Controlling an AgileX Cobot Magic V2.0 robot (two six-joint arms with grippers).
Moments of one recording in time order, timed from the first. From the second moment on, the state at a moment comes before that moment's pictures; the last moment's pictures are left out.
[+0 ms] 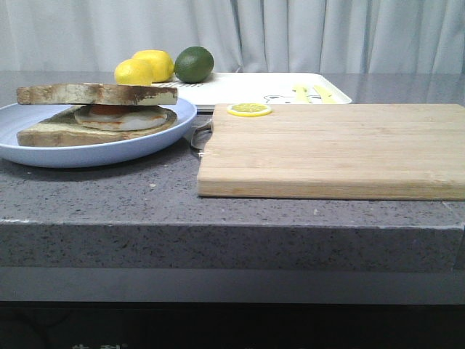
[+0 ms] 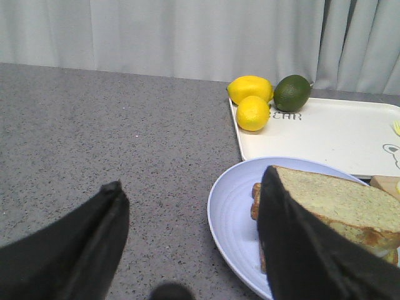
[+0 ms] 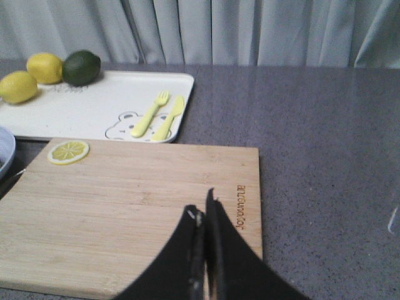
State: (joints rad) left arm -0.08 0.54 -0.49 -0.05 0.20 -0.04; right arm 0.07 0.23 -0.53 0.03 0.52 0.05
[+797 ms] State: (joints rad) left arm -0.08 0.87 -0.69 -0.09 0.42 -0.04; right arm 0.07 0.03 -0.39 0.03 0.58 0.05
